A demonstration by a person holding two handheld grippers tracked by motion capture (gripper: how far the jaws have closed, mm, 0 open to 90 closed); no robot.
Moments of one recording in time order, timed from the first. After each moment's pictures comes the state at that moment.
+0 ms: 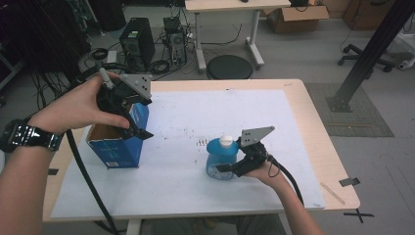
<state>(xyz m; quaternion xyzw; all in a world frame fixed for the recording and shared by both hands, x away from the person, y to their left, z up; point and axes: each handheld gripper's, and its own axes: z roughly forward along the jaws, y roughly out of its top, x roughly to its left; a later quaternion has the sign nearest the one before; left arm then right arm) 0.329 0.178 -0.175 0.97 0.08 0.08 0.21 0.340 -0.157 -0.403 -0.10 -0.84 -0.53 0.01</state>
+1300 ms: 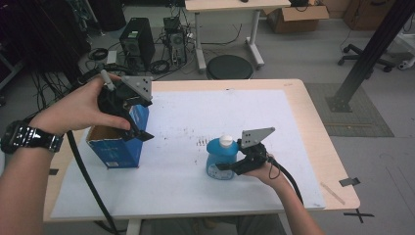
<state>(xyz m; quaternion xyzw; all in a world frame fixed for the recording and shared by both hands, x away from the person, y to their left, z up) 0.328 0.177 -0.178 0.97 0.08 0.08 0.21 0.339 -0.158 -0.404 -0.09 -0.84 -0.53 0.00</state>
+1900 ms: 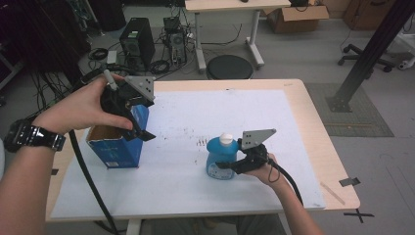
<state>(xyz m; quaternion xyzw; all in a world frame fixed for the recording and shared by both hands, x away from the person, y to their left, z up) 0.330 0.172 -0.179 0.97 0.08 0.07 0.20 0.336 -0.159 -0.401 -0.08 -0.84 -0.53 -0.03</state>
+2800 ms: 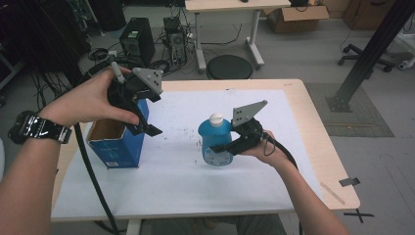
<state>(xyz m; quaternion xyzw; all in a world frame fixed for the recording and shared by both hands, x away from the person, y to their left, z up) 0.334 0.155 -0.165 0.97 0.07 0.07 0.21 0.362 -0.135 -0.332 -0.05 -0.87 -0.49 -0.01</state>
